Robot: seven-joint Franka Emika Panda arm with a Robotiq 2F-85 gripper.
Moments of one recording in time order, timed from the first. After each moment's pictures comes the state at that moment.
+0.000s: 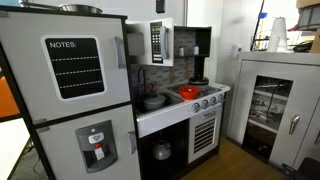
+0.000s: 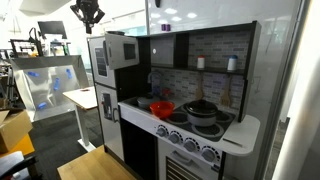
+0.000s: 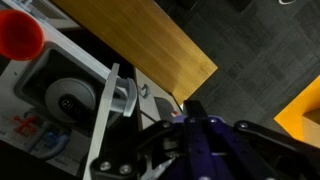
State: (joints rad) arm 0.19 -0.17 0.00 -1.85 0.12 1.64 -0.53
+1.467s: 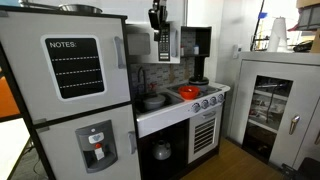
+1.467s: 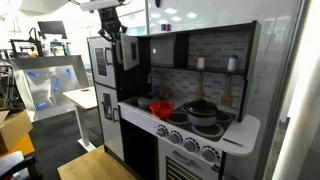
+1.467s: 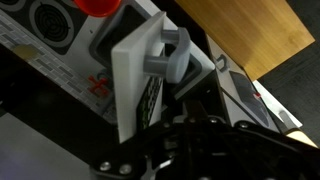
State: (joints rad) arm 0.14 -0.14 0.01 -2.05 -0.06 2.18 -0.55
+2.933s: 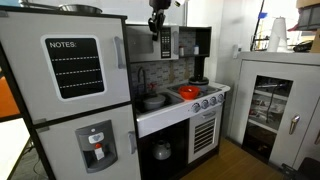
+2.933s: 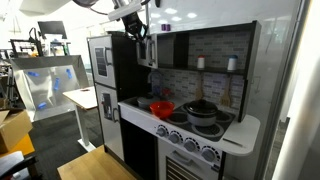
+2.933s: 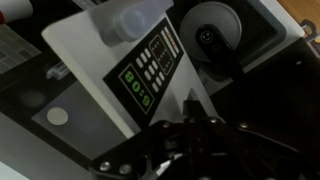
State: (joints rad) arm 0.06 0.04 0.00 -1.93 -0.14 2.42 -0.55
